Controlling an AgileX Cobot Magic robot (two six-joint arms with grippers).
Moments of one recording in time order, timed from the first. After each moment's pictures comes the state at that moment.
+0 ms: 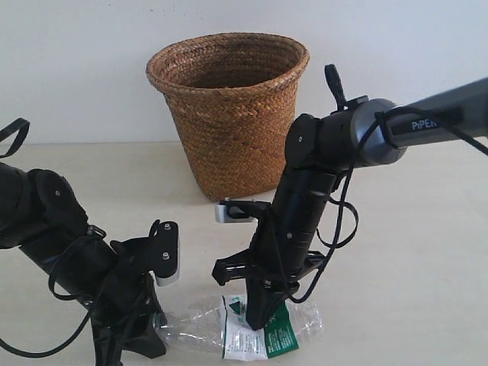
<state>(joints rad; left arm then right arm) -0.41 1.88 -0.88 -0.67 0.60 1.57 0.56 2.17 -1.45 0.50 1.12 -0.32</state>
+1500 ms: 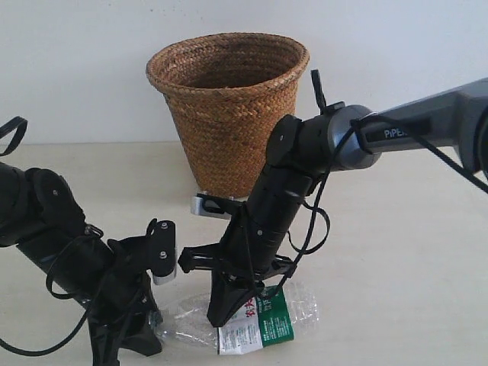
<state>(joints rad) -0.41 1.88 -0.88 -0.65 0.59 1.55 0.60 2.24 -1.54 0.67 1.12 -0.32</state>
